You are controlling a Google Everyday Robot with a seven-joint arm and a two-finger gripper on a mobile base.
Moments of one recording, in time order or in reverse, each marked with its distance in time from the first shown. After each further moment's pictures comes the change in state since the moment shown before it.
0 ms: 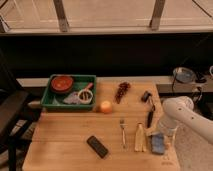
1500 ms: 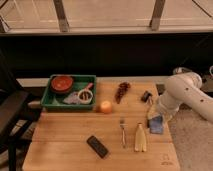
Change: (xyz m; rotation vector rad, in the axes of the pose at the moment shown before) arm 0.005 -0.054 -0.137 0.097 0.168 -0.241
